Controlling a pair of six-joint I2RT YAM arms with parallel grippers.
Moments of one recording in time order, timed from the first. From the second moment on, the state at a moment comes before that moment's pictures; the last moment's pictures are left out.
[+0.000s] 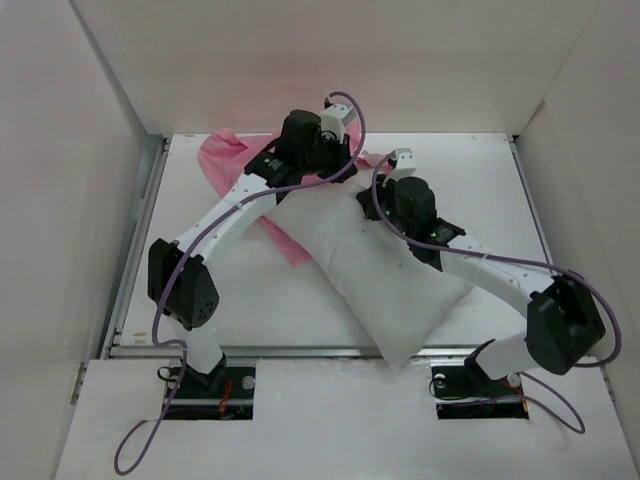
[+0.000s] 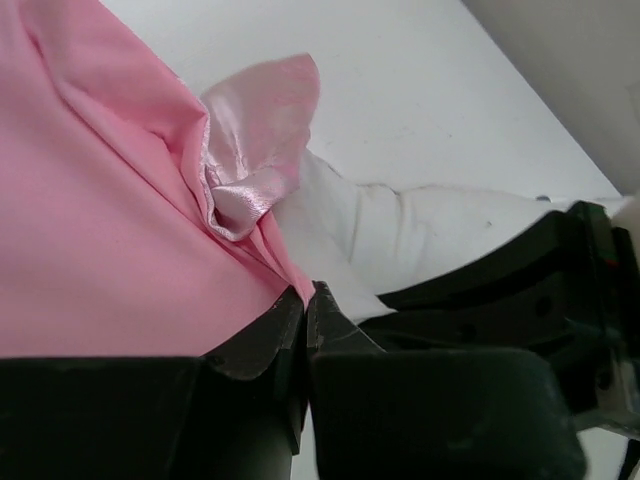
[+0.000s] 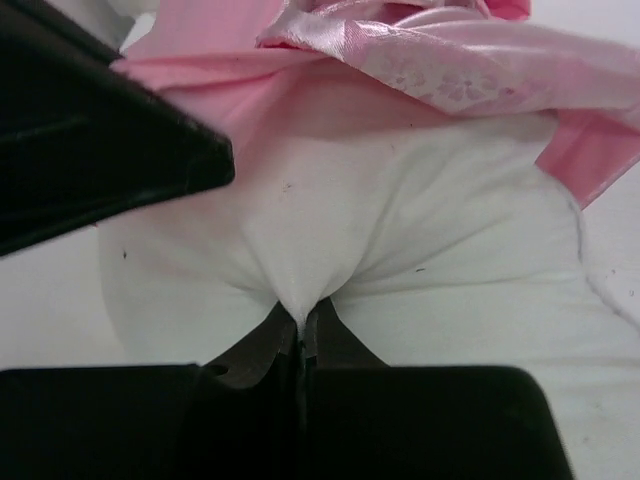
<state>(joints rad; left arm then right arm) -0.58 1.76 1.70 -0.39 0.32 -0.21 0.61 1.43 0.98 0.20 0.15 0.38</state>
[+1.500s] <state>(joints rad) -0.74 1.48 1.52 -0.49 0.12 -0.14 0.39 1.34 1.05 0.11 0.11 0.55</state>
